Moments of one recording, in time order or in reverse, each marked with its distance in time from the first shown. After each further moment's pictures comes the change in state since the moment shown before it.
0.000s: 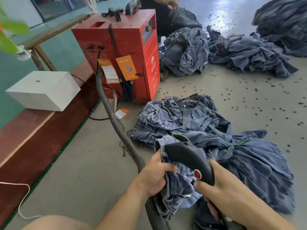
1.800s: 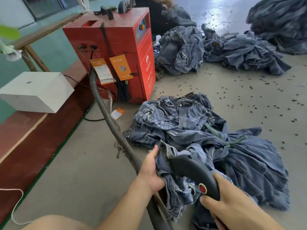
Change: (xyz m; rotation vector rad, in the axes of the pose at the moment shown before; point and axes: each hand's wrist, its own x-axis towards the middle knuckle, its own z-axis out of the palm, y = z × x) left_hand 0.031 -0.010 -0.004 -0.467 0.127 -0.369; right_hand -0.006 0.030 -0.001 -0.138 0.030 0.080
